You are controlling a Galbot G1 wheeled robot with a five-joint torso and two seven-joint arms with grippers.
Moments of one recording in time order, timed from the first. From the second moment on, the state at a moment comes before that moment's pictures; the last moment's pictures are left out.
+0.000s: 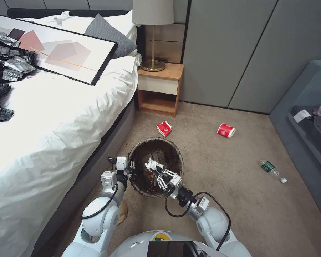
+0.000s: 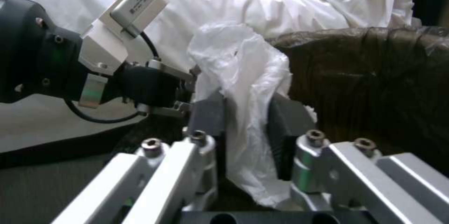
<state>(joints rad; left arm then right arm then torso) 1.53 -1.41 -0.36 -2.22 -0.22 0.48 -0.11 -1.50 1.37 0.30 1.89 0.16 0.35 -0.59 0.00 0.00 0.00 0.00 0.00</state>
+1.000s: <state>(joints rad) 1.53 -1.41 -0.36 -2.23 -0.23 0.48 -0.11 -1.50 1.37 0.32 1.90 0.16 0.36 -0.59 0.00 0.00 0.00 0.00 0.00</state>
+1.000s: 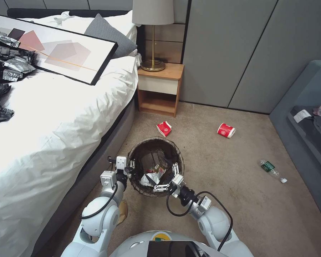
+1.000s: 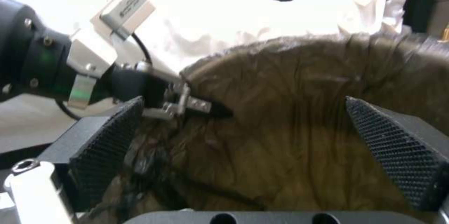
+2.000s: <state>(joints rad) 1.53 -1.41 -0.40 -2.23 -0.23 0.47 -0.10 -1.75 1.52 0.58 2.12 0.00 0.45 0.06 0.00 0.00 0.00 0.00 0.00</state>
